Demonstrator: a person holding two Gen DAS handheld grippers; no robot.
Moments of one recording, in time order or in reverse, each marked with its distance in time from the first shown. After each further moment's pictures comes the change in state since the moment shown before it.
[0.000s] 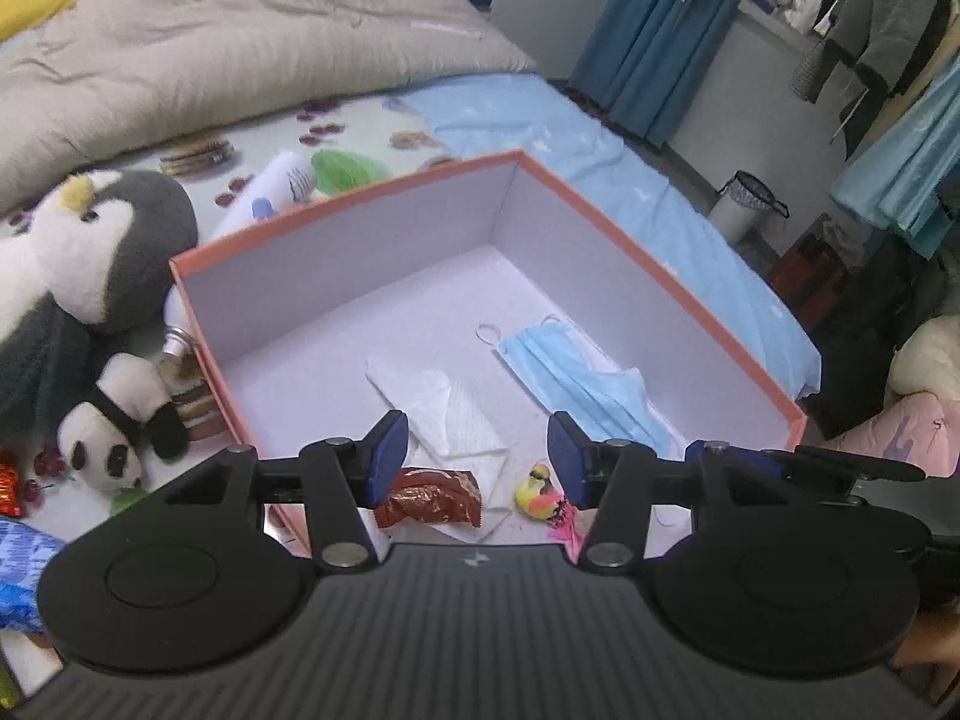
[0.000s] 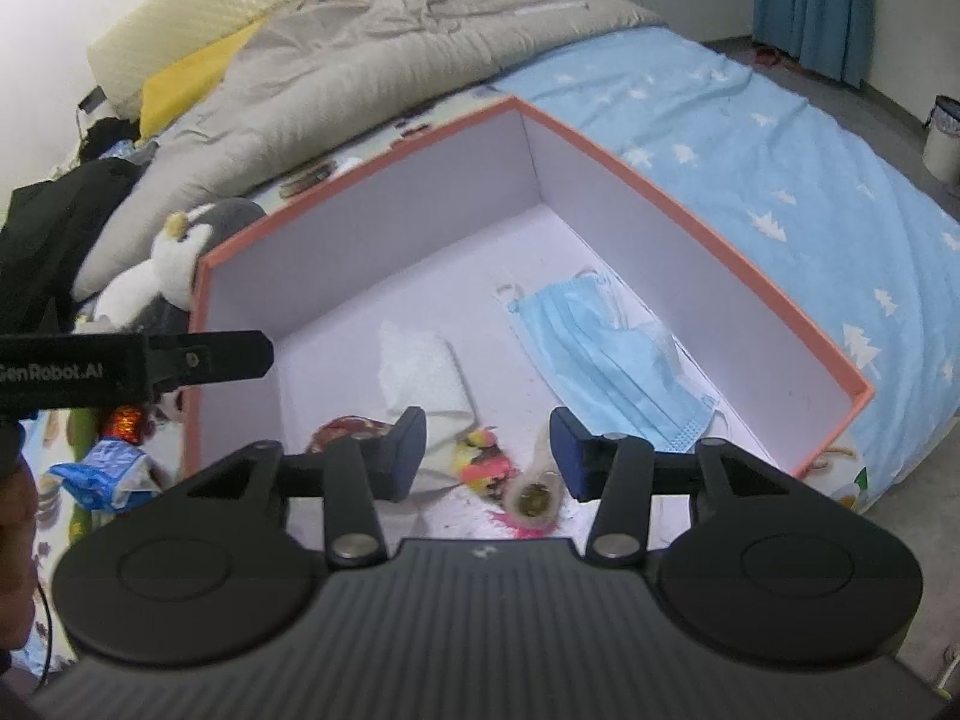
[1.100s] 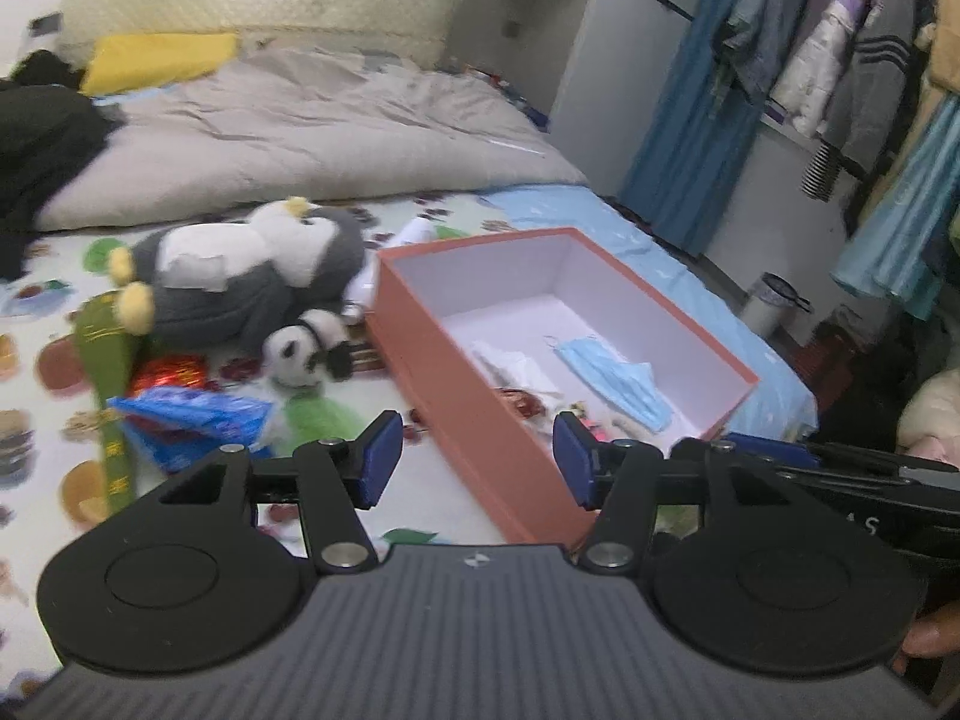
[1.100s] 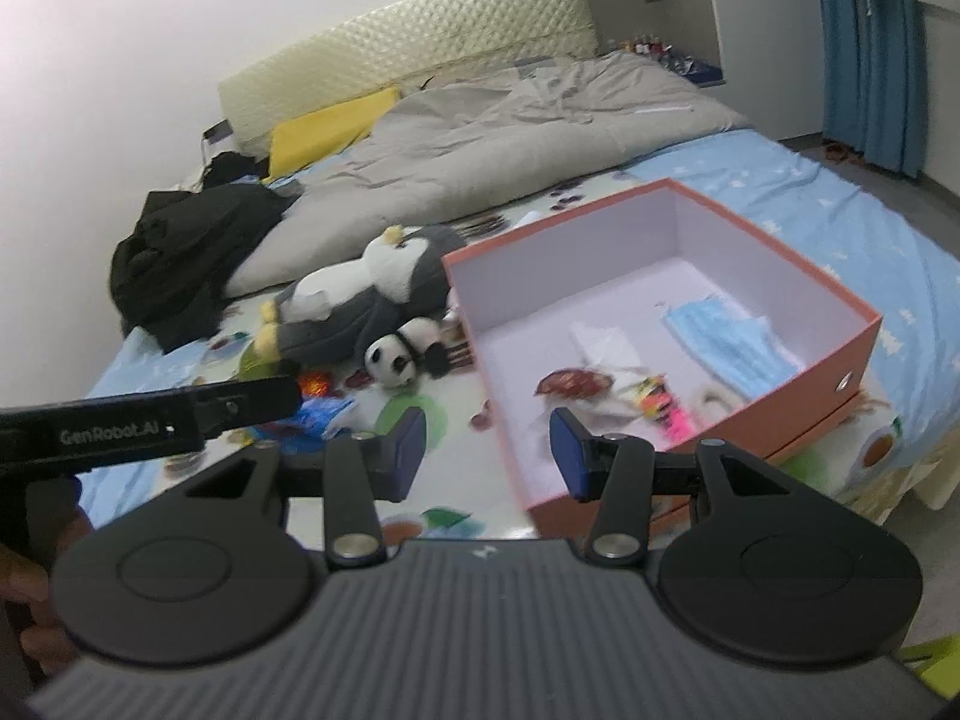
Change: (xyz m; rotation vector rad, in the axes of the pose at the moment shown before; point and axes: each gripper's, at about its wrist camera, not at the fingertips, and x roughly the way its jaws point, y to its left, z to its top) left arm -0.219 0.024 -0.161 -0.070 -0.261 0.112; right arm -0.140 0.101 -0.100 -0.102 -0.179 0.156
